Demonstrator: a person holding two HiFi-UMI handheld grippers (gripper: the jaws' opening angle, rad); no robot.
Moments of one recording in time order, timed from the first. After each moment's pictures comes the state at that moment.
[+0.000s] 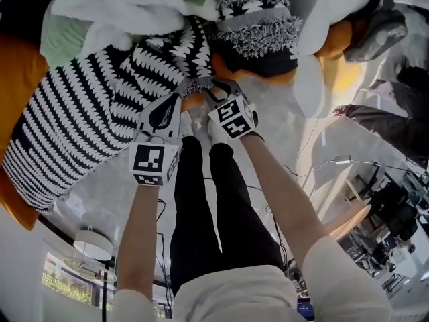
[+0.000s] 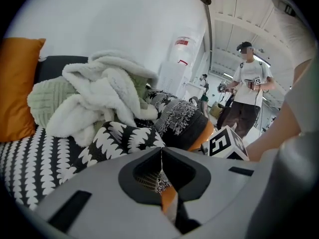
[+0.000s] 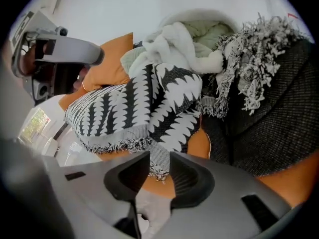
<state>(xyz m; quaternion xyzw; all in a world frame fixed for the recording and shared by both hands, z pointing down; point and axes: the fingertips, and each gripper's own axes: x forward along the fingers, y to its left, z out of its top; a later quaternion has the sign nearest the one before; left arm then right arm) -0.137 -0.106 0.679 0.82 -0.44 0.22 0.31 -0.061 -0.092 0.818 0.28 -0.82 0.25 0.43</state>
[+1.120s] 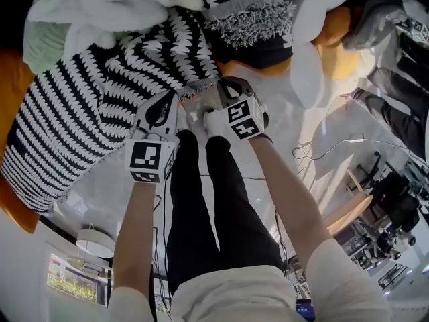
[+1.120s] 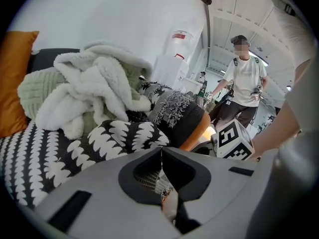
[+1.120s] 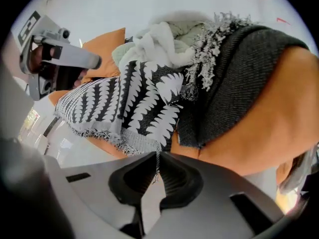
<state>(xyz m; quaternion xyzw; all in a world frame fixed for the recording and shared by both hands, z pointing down) -0.112 -0.096 0.704 0.82 -0.41 0.23 0.31 0.006 -0.079 0.827 0.32 -0.79 0.25 0.46</state>
